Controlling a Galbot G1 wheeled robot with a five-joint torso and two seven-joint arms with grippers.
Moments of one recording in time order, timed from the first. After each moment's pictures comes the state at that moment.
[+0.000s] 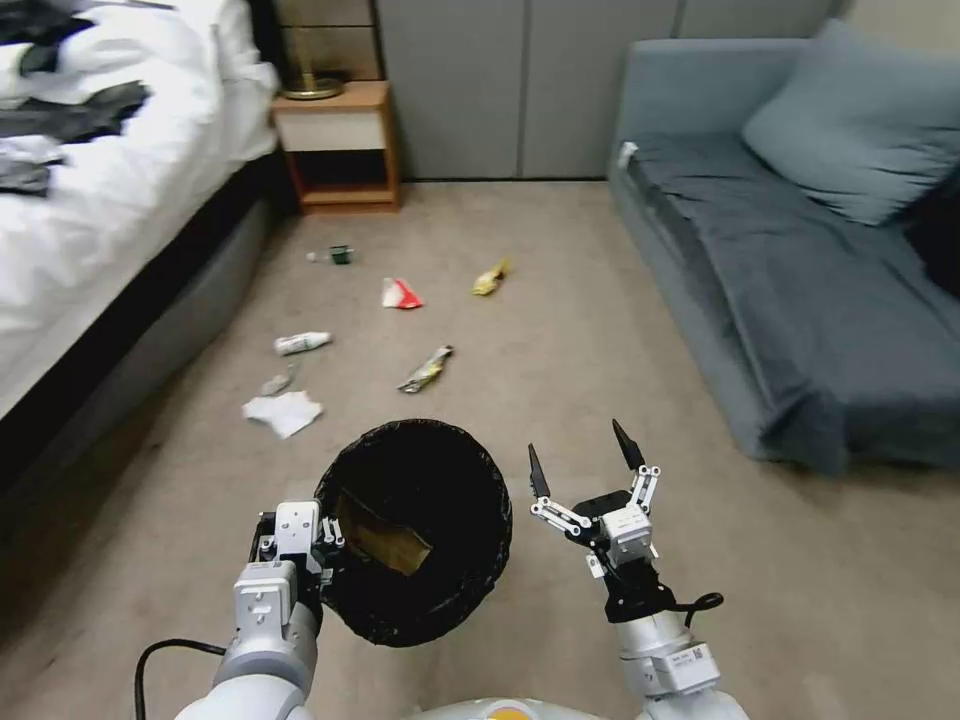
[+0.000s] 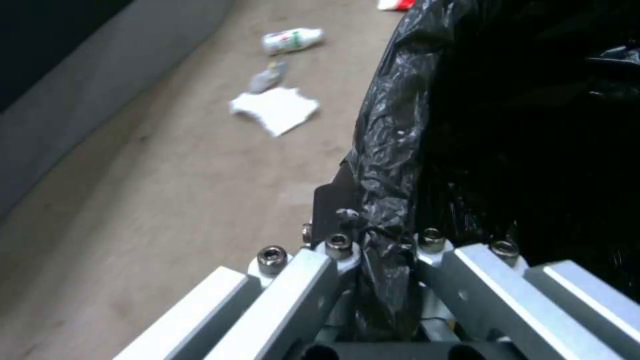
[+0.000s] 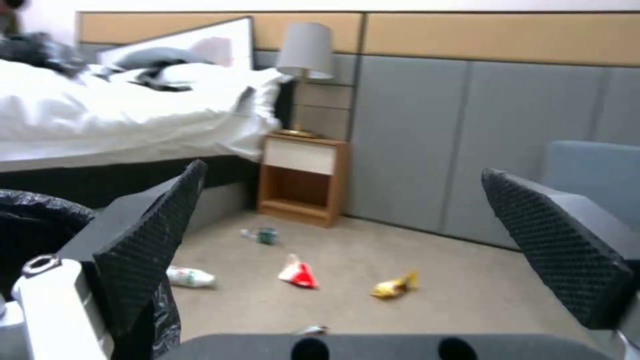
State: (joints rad) left arm 1.83 -1.52 -0.46 -2.45 0.04 0.59 -0.20; right arm -1.73 1.50 0.32 2.10 -0.19 0.45 -0.03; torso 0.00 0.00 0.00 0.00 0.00
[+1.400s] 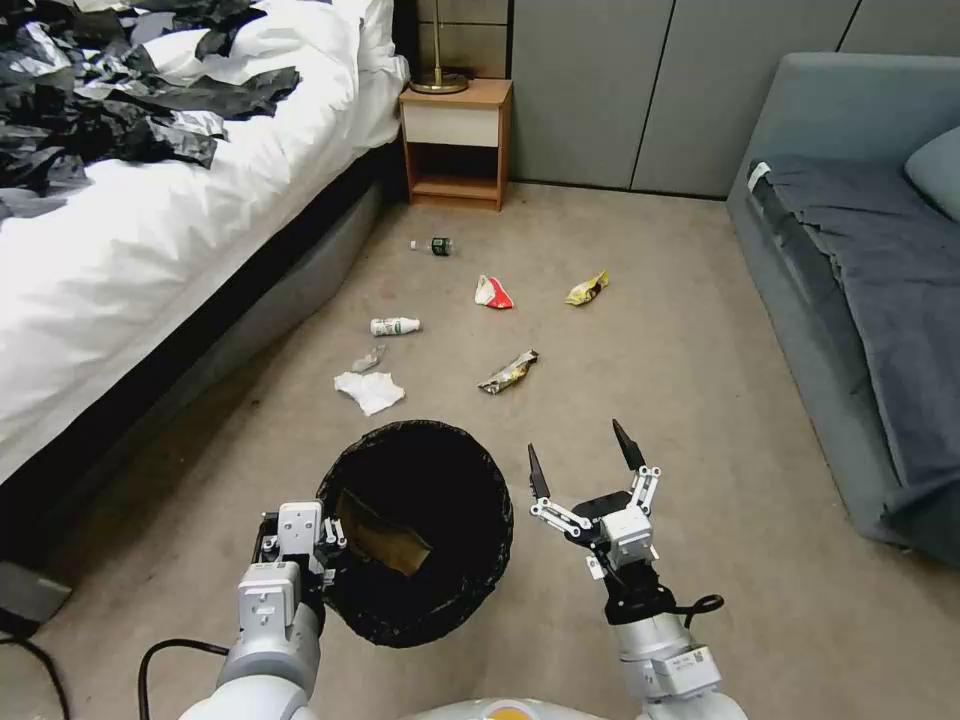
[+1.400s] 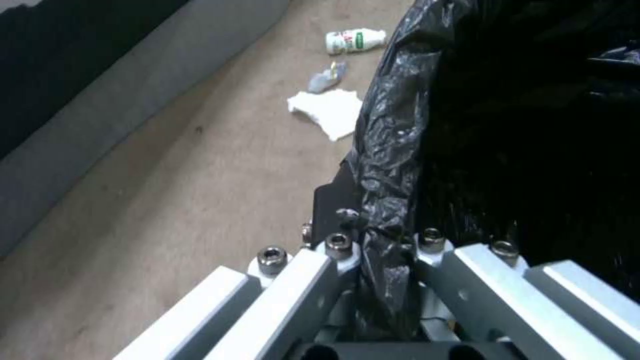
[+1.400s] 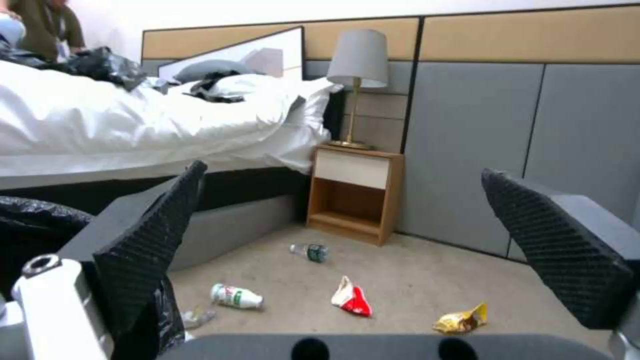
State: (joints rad) left arm 1.83 -1.52 -0.45 -2.44 0.06 0.58 -0.20; right arm -1.73 1.51 0.32 2.10 -0.19 0.46 -0.04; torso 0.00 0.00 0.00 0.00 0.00
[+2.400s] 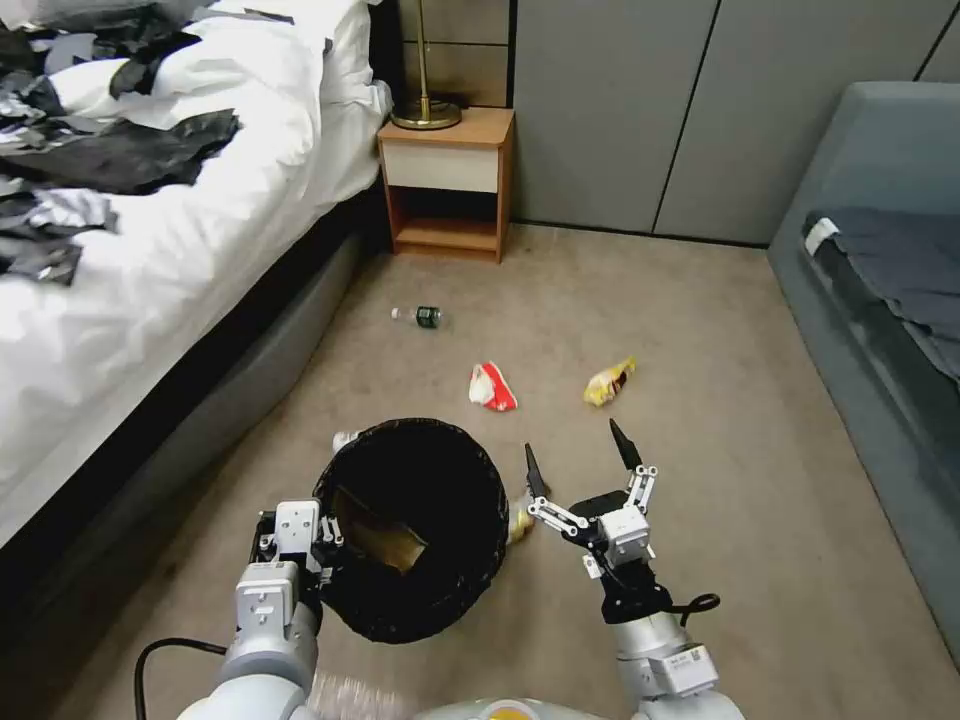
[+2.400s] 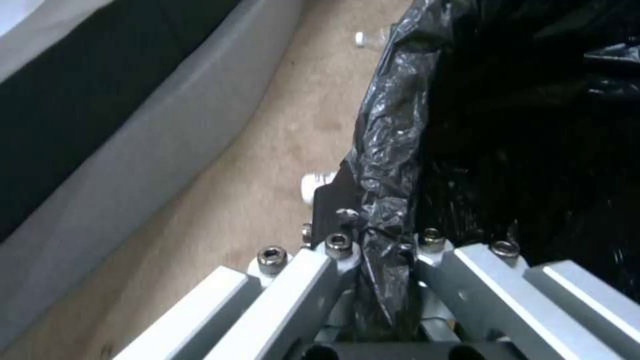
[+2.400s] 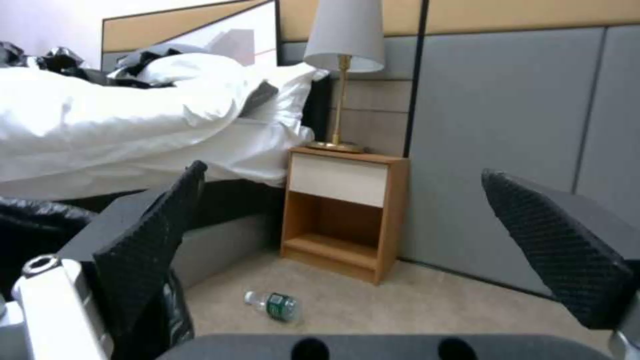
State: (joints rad) left arm 1.83 -1.52 -0.47 -2.44 0.07 0.57 -0.19; right arm -1.73 1.51 0.31 2.09 -0.17 0.48 -0.06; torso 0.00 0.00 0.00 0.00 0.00
